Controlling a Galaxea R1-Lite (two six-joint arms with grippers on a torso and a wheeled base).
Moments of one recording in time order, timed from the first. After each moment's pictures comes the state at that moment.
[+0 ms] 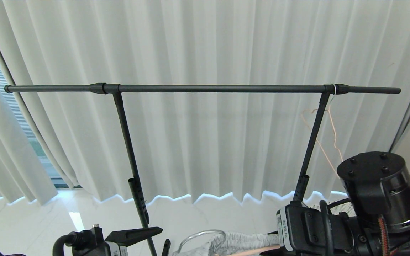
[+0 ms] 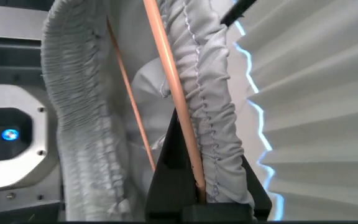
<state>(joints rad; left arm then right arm) -1.07 1.16 -0.38 -0.31 0.14 0.24 0.96 1.50 -0.72 -0.17 0.28 -0.53</state>
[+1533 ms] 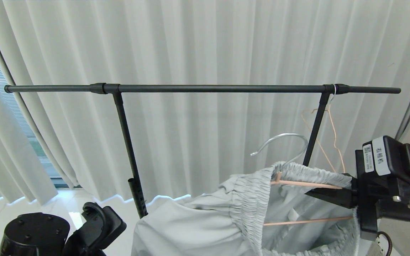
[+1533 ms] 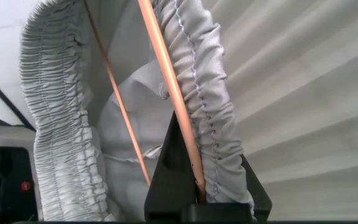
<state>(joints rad) -0.57 1.32 -0.18 -0.44 0.09 0.23 0.68 1.28 -0.72 -0.19 0.40 -0.56</state>
